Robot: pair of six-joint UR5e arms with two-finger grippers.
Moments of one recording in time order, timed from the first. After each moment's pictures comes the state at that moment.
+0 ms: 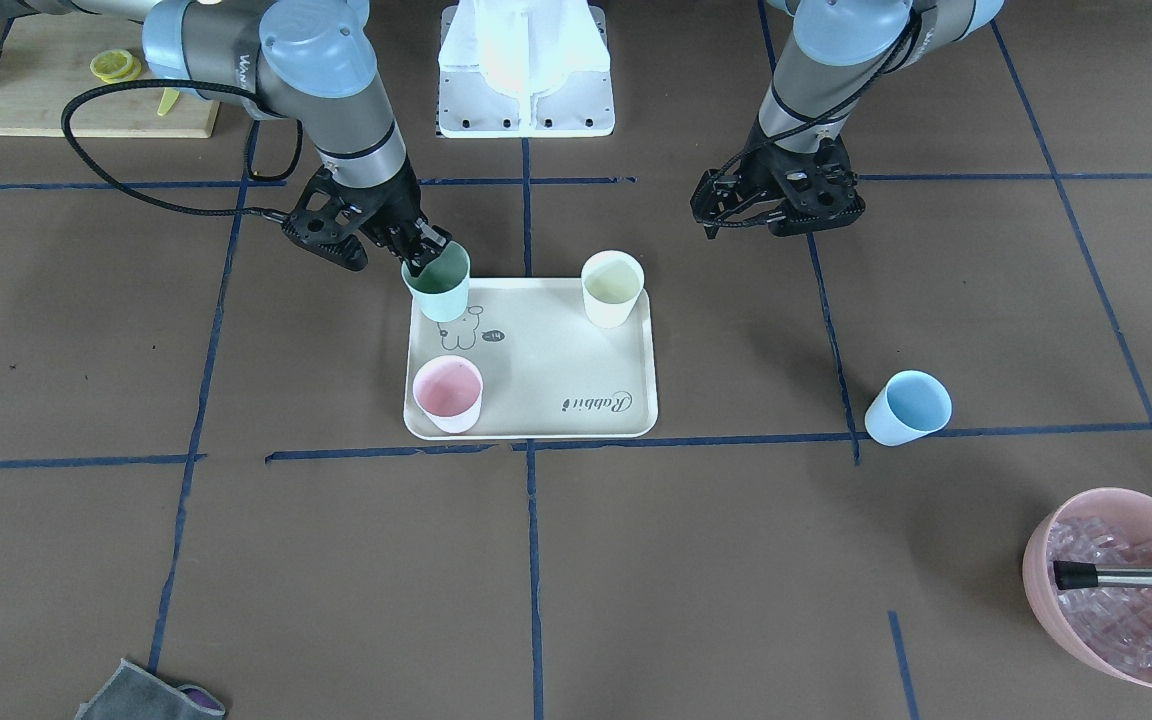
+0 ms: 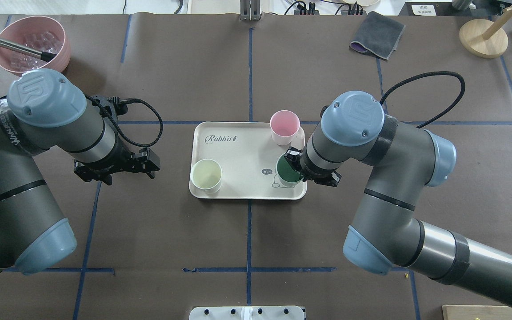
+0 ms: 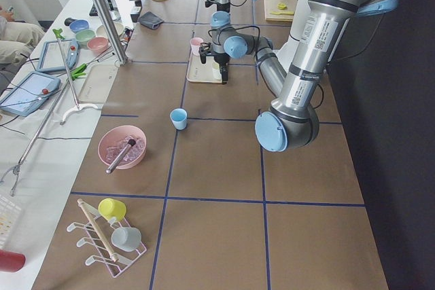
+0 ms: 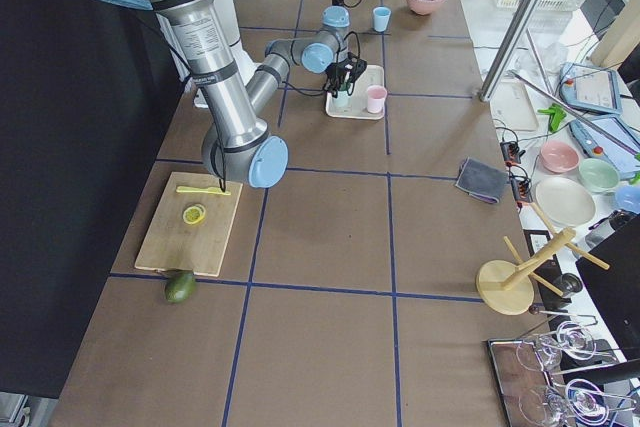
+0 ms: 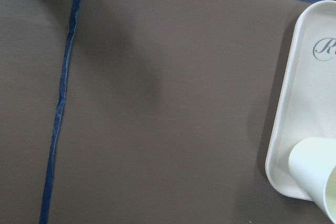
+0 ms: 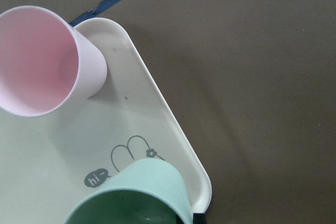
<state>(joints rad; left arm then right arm) -0.65 -1.95 -2.02 -1.42 -2.05 -1.25 0.53 -1.03 1.83 -1.59 1.90 1.76</state>
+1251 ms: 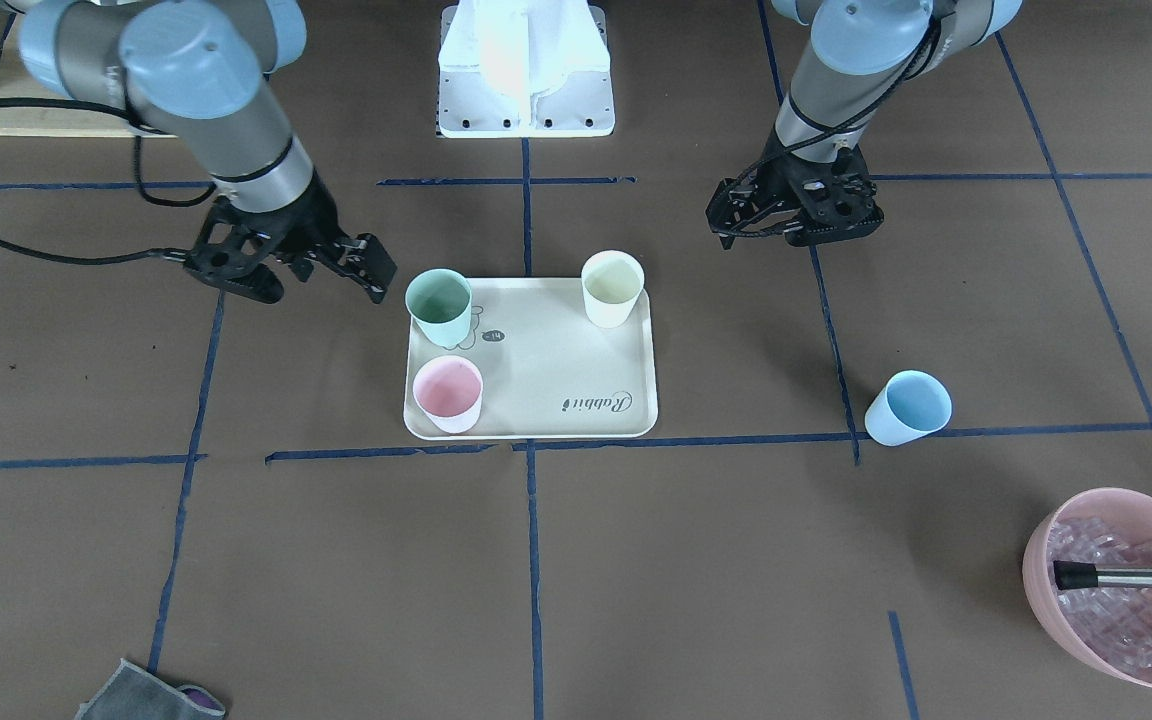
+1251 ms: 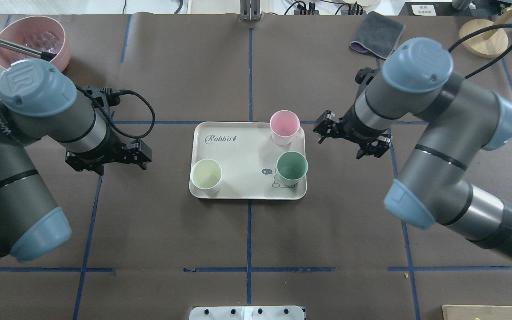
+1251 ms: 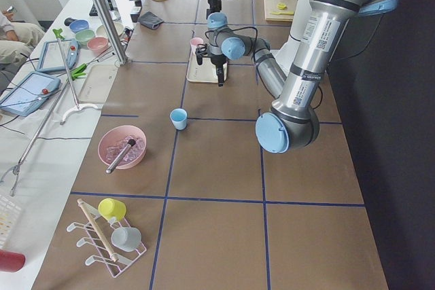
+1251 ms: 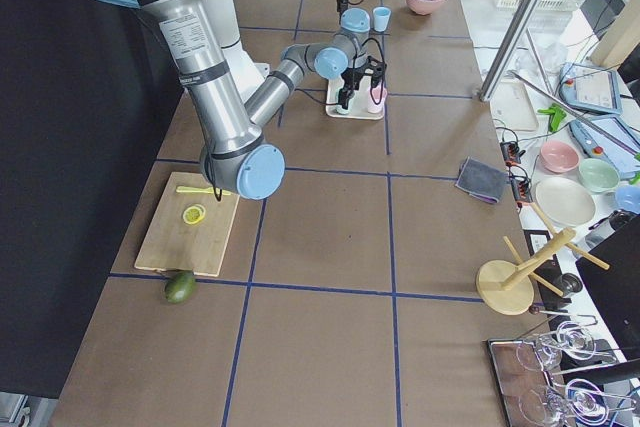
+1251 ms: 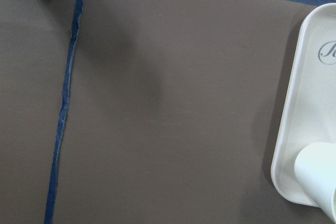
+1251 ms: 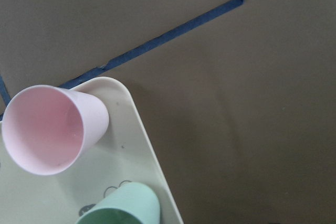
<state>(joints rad) -0.72 -1.93 -2.00 -1.42 -2.05 -1.15 0.77 -1.15 1.90 -1.59 2.13 1.36</state>
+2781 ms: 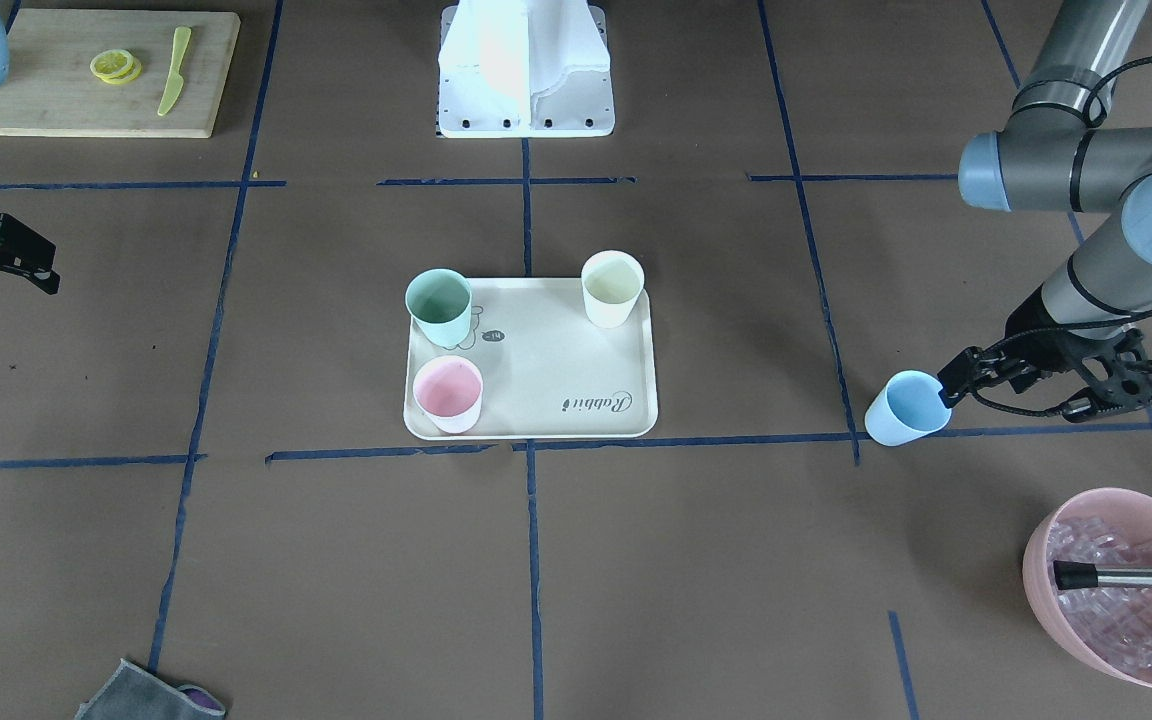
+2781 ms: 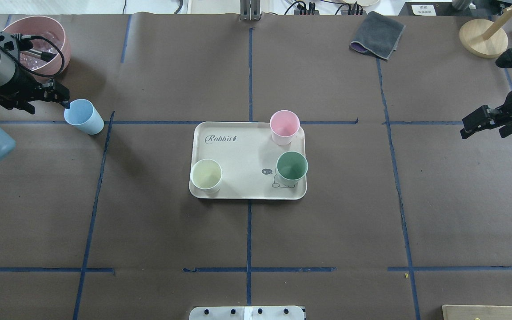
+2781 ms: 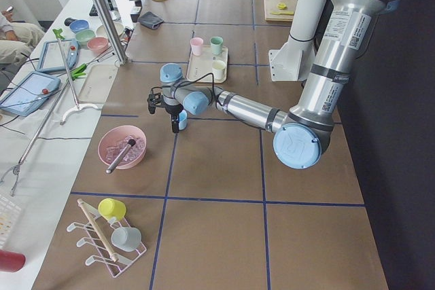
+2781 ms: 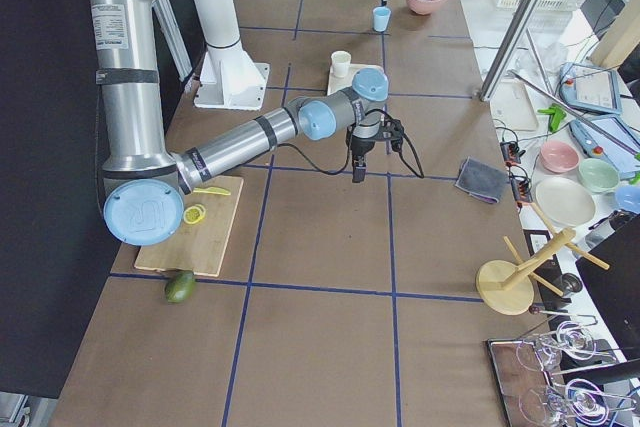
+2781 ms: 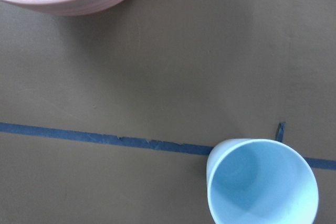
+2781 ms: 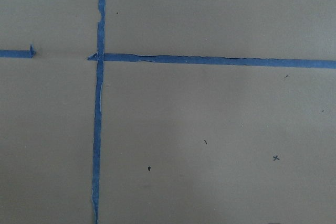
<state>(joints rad) -1.05 -1.86 -1.53 -1.91 -2.16 -0.95 1.11 -1.51 1.95 -1.60 2.28 0.57</state>
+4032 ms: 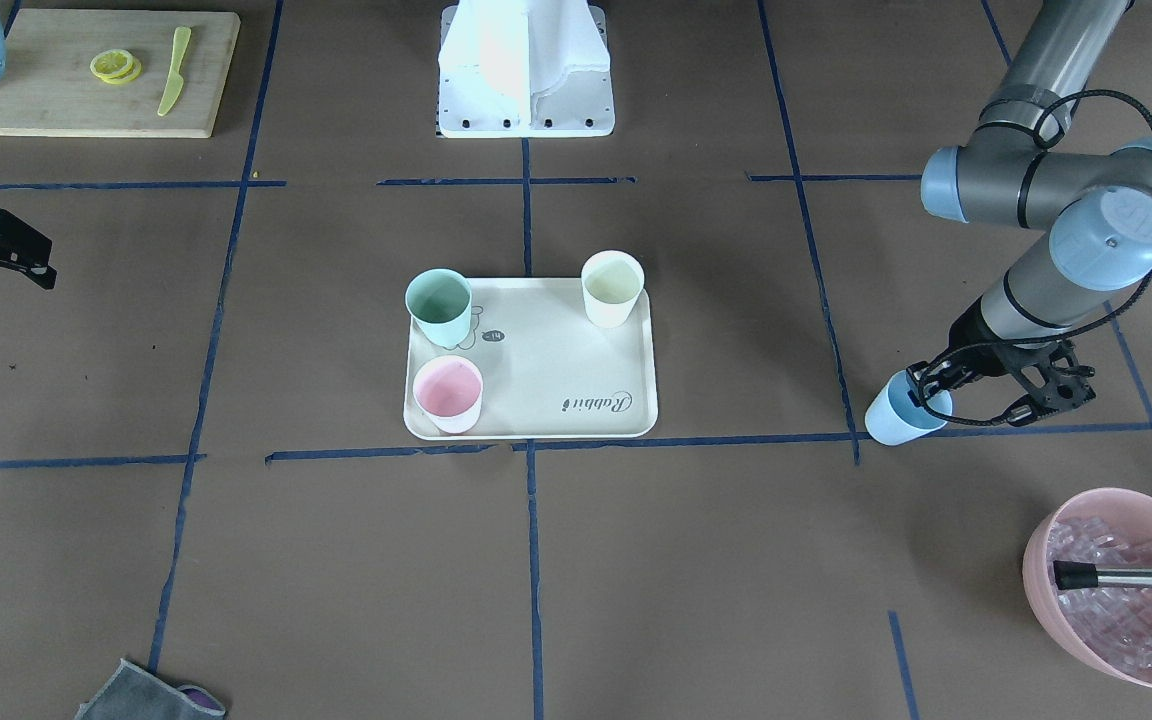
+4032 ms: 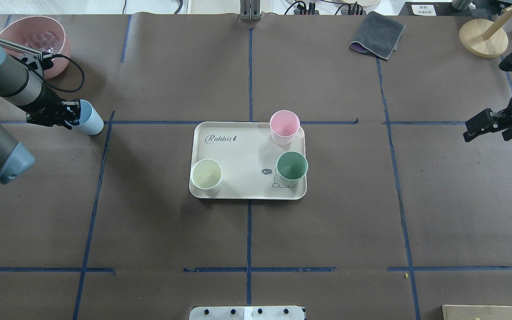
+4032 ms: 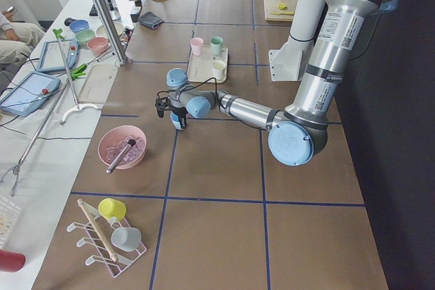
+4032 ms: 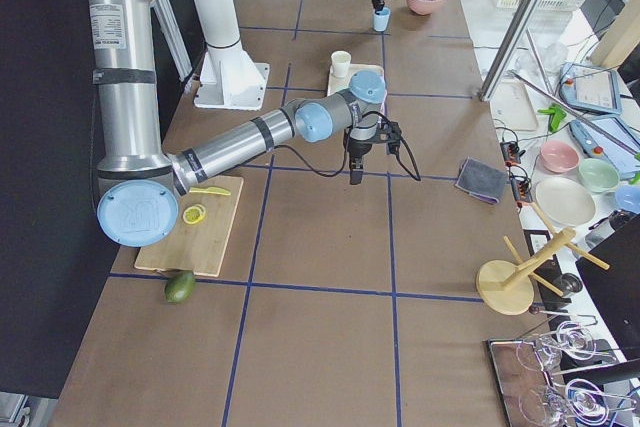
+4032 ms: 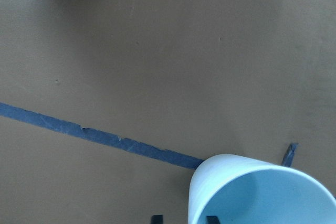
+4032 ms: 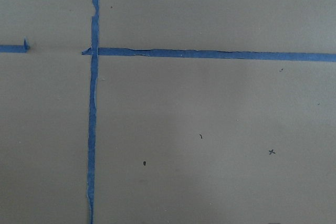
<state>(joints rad) -0.96 -1.88 -1.48 -1.97 -2.16 -1.11 1.11 -1.53 1.96 -1.60 2.28 0.57</state>
